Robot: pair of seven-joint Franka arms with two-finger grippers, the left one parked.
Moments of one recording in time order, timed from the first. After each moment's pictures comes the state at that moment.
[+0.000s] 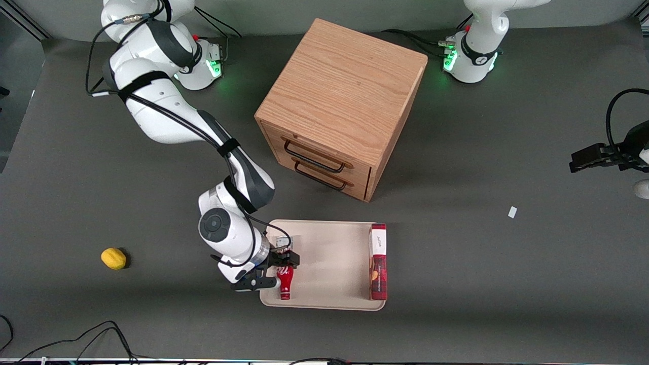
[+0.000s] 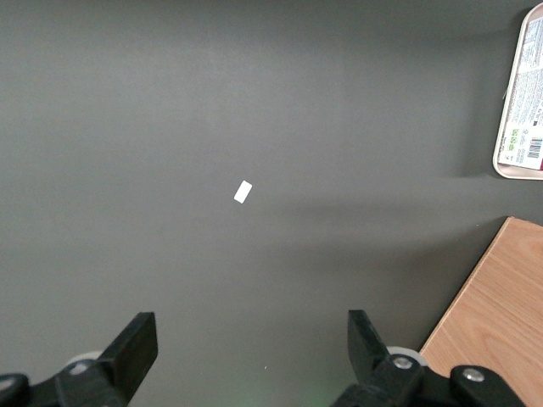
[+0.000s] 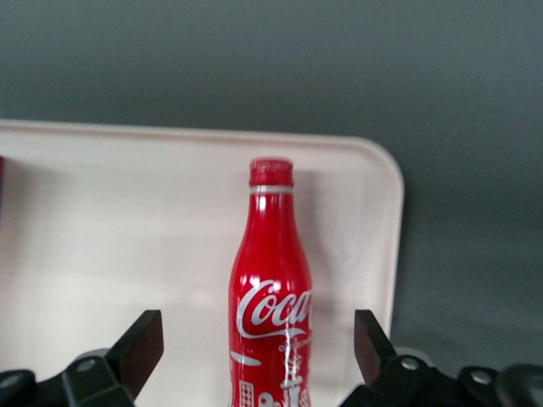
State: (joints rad) arm 0.23 1.01 0.31 -1.06 -0.19 2.29 0.45
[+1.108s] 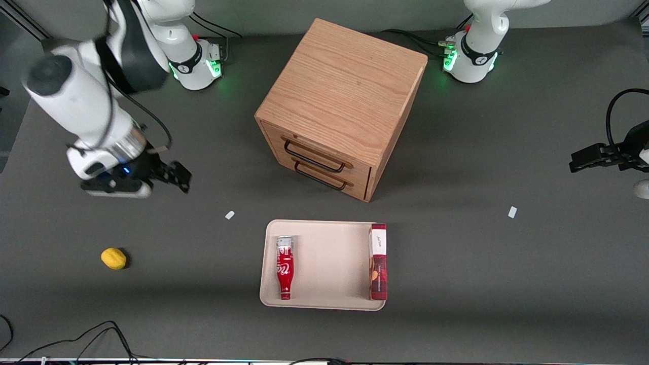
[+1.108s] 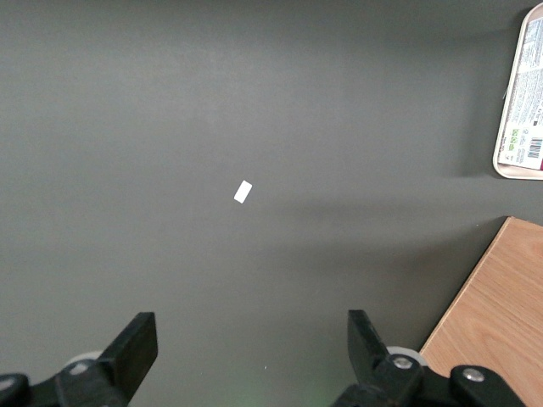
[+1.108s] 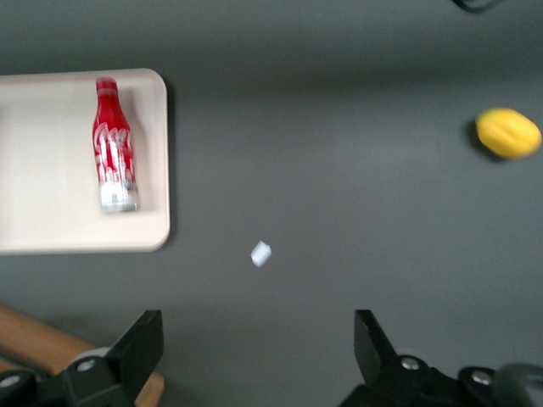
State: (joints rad) arm 0.11 -0.05 0.10 -1.96 0.00 2.05 0.31
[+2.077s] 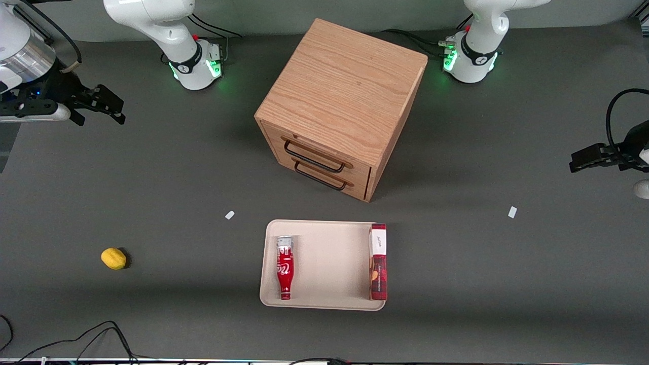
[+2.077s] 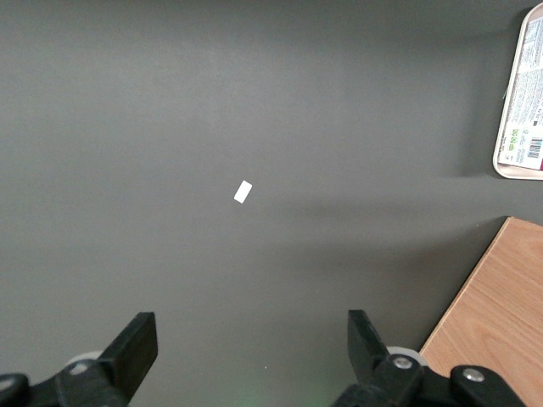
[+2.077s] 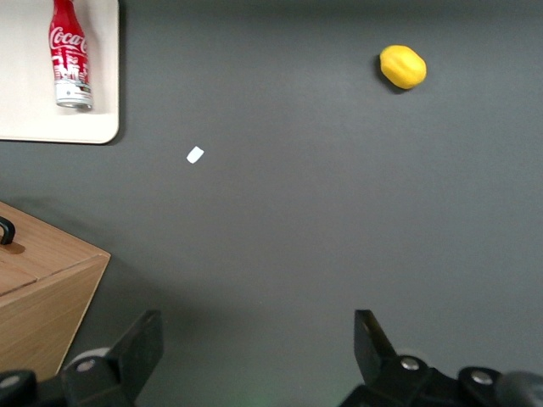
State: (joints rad) arm 0.11 -0.30 -0.03 -1.95 -0.02 1.68 0.11
